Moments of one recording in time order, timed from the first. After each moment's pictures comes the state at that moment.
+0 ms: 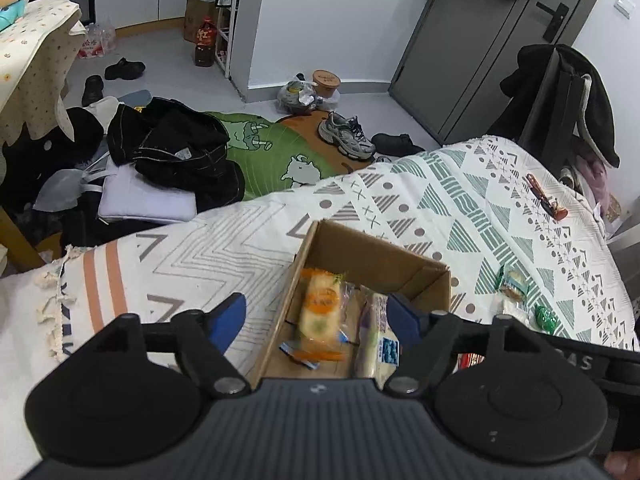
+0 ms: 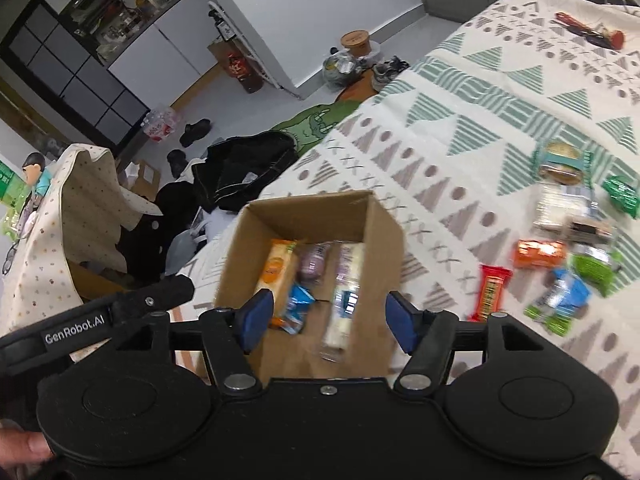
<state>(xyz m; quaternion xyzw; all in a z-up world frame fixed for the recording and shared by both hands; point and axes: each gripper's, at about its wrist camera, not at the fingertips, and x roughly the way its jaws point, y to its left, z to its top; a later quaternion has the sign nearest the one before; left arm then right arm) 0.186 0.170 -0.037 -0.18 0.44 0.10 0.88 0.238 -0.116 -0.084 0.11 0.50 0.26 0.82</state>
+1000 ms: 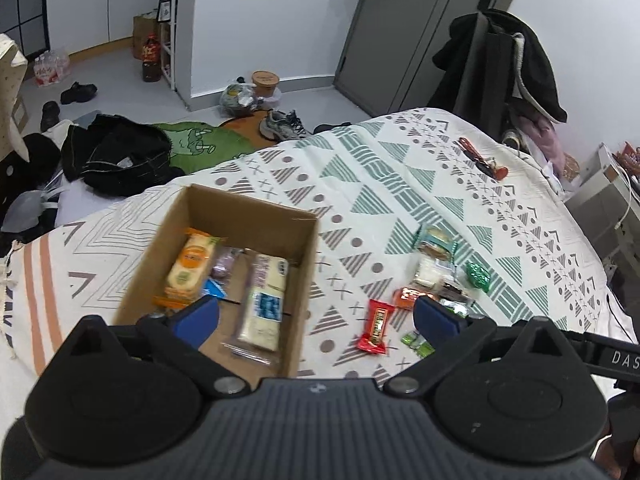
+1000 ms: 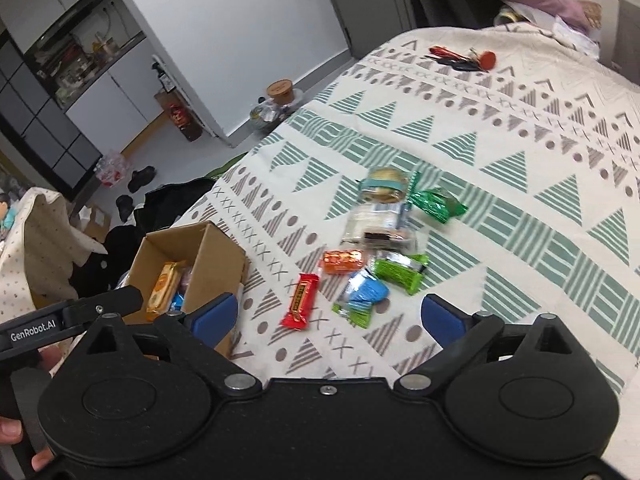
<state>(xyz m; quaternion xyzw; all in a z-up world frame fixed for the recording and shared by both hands) 0.174 0.041 -0.029 -0.15 0.42 0.04 0.89 0.218 -0.281 -0.079 0.11 0.45 0.18 0.87</state>
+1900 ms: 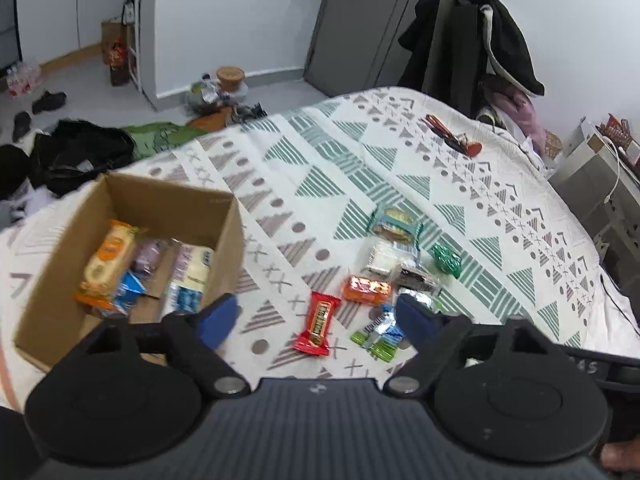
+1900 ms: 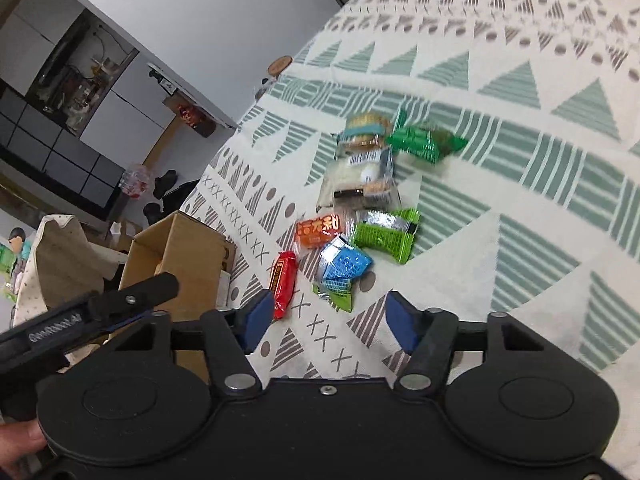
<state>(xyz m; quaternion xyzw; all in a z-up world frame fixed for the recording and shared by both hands) 0.203 -0.023 -0.067 -0.13 0.43 0.01 0.89 0.253 -0.314 -0.163 0.21 0.49 0.22 0.82</state>
